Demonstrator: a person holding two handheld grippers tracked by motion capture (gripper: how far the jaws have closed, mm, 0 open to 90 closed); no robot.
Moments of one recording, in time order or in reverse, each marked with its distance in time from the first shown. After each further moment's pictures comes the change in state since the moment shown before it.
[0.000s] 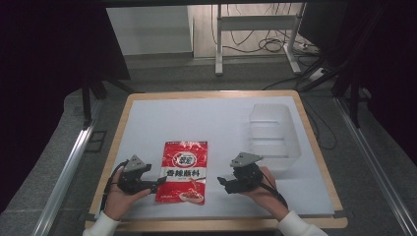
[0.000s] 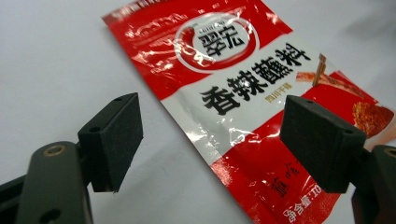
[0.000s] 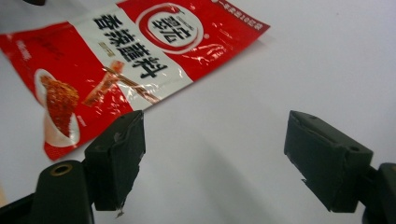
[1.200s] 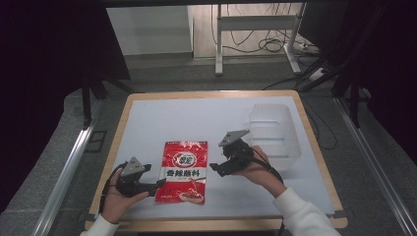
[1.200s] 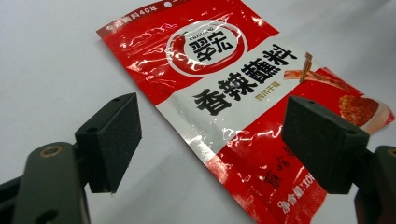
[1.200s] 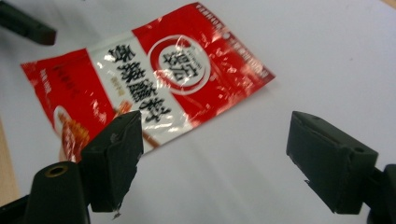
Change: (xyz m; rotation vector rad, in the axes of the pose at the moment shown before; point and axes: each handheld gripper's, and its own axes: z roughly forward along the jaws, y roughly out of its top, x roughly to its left) left arm 0.000 -0.006 -0.006 -0.031 -0.047 0.048; right arm -0.019 0.071 0.010 0.095 0.087 -0.079
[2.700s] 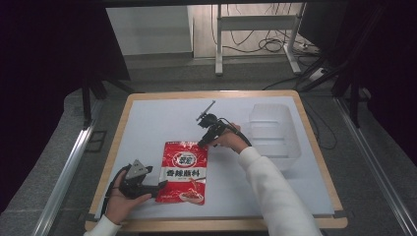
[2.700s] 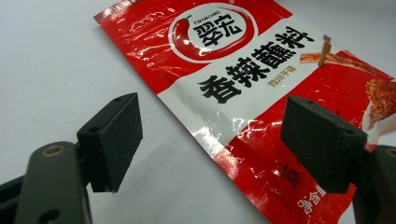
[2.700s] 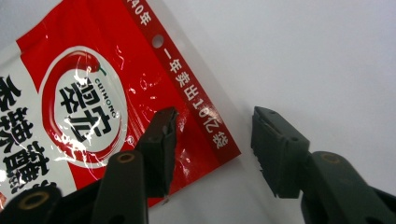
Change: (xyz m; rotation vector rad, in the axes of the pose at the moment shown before) left arm -0.001 -0.008 0.016 0.024 0.034 0.037; right arm -0.078 0.053 0.134 0.337 0.162 0.122
